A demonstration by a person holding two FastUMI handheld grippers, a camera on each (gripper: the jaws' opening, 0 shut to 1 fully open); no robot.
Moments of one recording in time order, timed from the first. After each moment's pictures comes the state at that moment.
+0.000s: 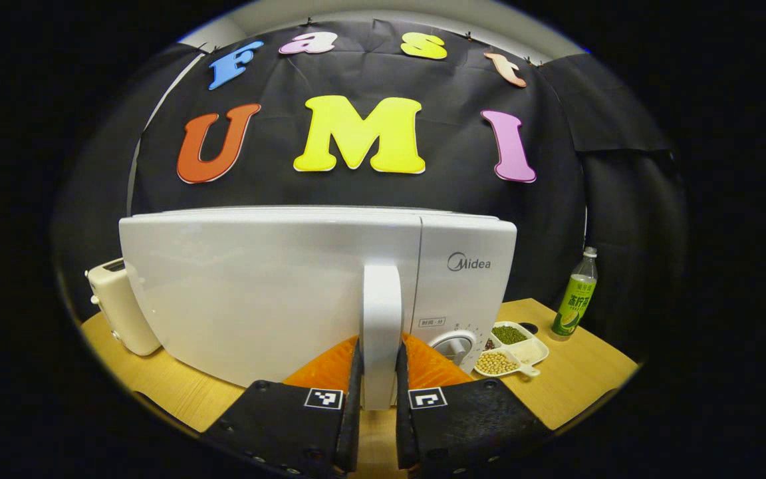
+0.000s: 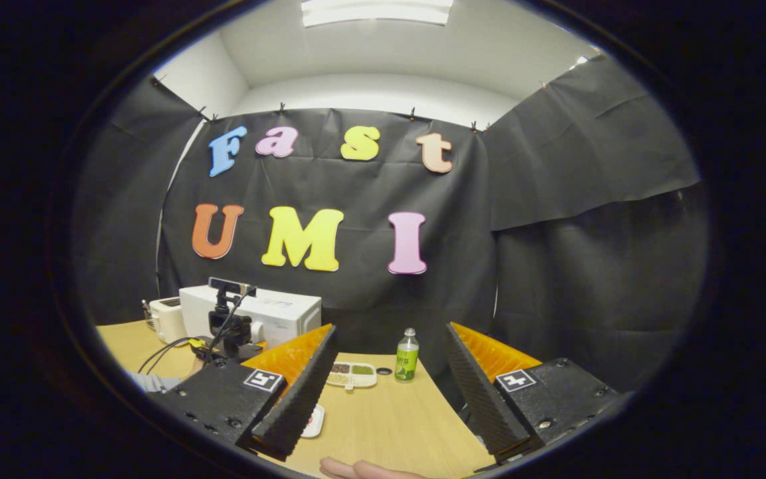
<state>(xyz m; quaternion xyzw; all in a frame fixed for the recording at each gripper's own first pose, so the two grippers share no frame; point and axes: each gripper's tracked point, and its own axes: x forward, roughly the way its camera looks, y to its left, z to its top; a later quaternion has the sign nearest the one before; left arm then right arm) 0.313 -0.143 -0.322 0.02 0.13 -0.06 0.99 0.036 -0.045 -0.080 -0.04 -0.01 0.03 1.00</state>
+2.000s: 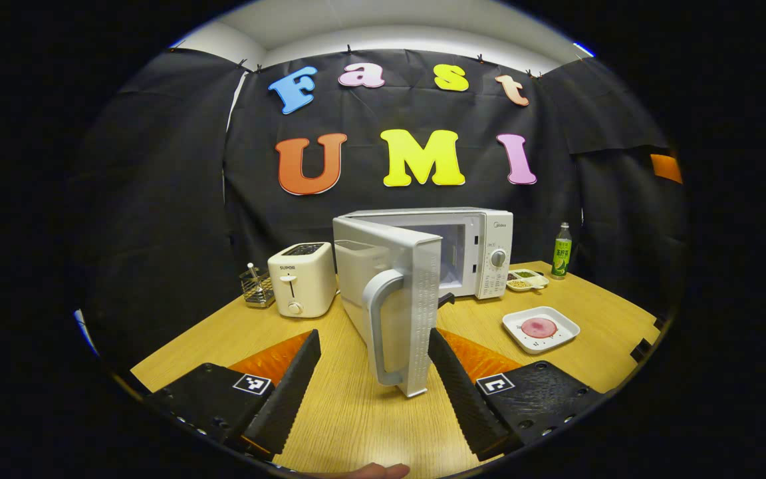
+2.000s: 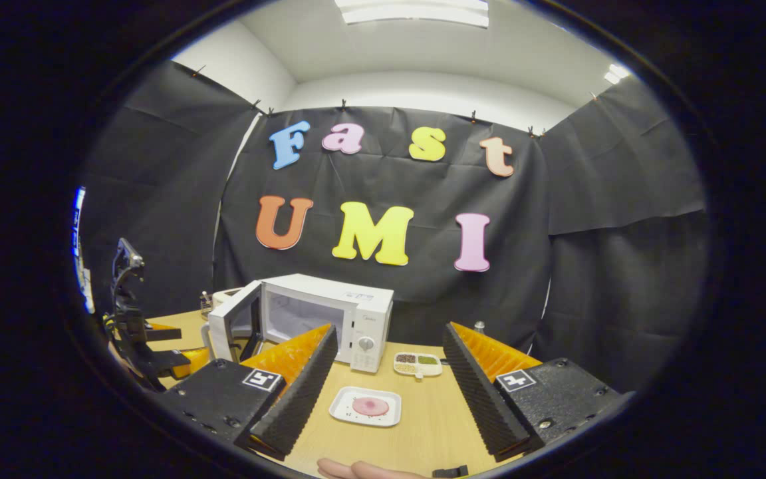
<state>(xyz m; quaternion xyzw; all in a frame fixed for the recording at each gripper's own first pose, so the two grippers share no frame) 0.004 0.079 -0.257 0.05 0.13 0.01 0.99 -0.038 0.099 -0.086 -0.08 0.01 0.12 0.99</state>
